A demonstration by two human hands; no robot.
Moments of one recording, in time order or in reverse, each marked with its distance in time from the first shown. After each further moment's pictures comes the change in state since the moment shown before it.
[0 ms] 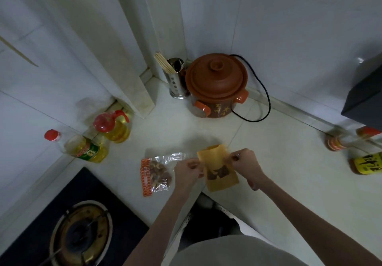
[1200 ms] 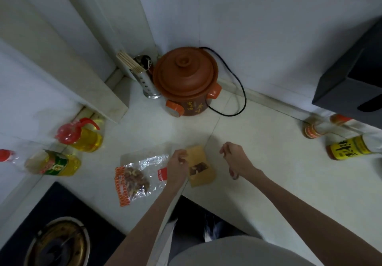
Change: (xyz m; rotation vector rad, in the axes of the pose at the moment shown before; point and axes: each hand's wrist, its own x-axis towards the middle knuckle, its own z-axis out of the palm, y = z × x) left_hand 0.049 -0.029 0.061 0.363 0.008 0.250; right_hand 0.044 0.066 -0.030 0.097 -0.036 0.125
